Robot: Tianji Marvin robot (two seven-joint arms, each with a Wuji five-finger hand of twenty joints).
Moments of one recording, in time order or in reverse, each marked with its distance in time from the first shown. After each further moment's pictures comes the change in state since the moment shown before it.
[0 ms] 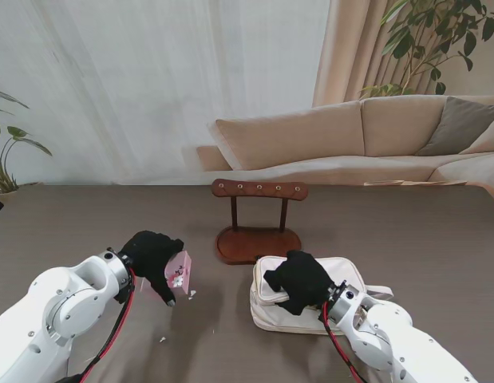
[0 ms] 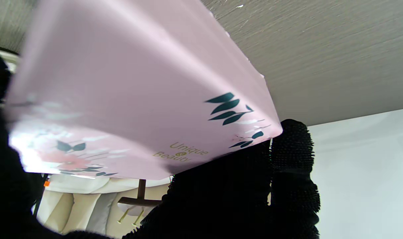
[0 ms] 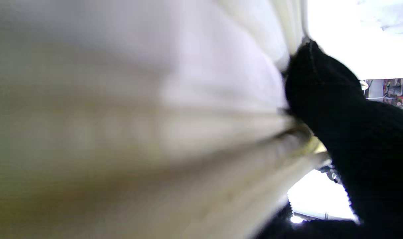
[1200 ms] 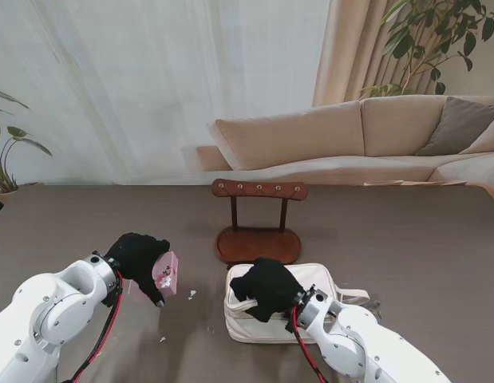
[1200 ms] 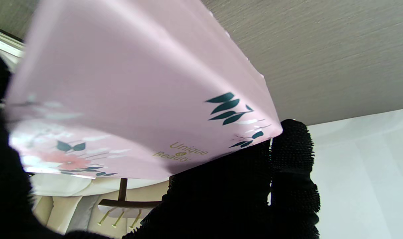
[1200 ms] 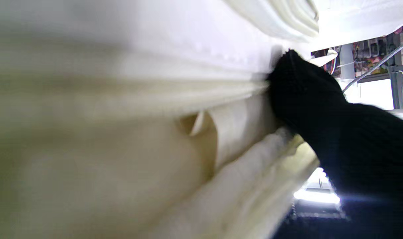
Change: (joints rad) left arm 0.060 -0.001 -0.073 -0.028 0.023 0.022 0.000; right arm 0.091 -0.040 -0.210 0.025 0.192 0.038 0.012; left_hand 0.000 0.000 0.000 0.000 0.000 0.000 0.000 0.000 0.000 0.000 0.000 0.001 0.000 0.000 0.000 0.000 0.000 0.000 0.000 0.000; right_hand 0.043 0.013 0.034 0.031 0.001 -0.055 0.016 0.009 0.002 -0.015 0.006 0.013 0.011 0.000 0.054 0.015 0.010 -0.009 0.000 0.015
